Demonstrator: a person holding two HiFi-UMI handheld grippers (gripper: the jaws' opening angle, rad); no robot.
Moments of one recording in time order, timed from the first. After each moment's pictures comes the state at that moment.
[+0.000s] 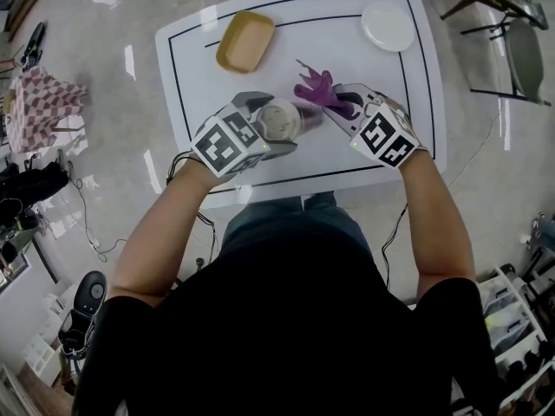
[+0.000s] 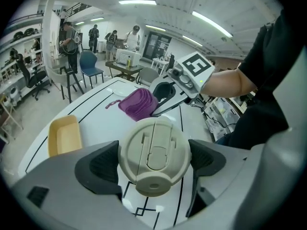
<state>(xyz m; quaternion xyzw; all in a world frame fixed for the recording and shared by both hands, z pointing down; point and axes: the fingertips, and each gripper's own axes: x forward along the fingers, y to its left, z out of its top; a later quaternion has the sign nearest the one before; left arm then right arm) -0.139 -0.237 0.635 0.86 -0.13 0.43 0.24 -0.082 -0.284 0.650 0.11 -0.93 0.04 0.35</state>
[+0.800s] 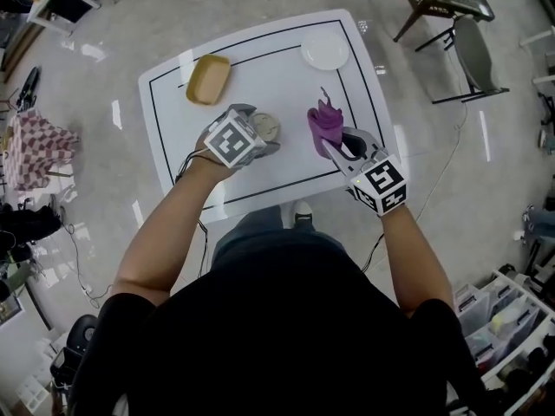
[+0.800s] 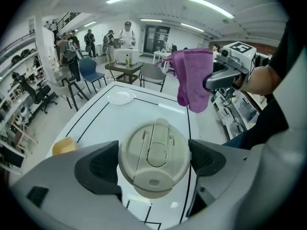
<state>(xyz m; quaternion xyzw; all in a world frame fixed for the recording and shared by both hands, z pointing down) -0.057 -0.228 0.612 0.84 -0.17 0.48 0.18 0.055 -0.200 0.535 0.32 -0.91 0.15 0.19</state>
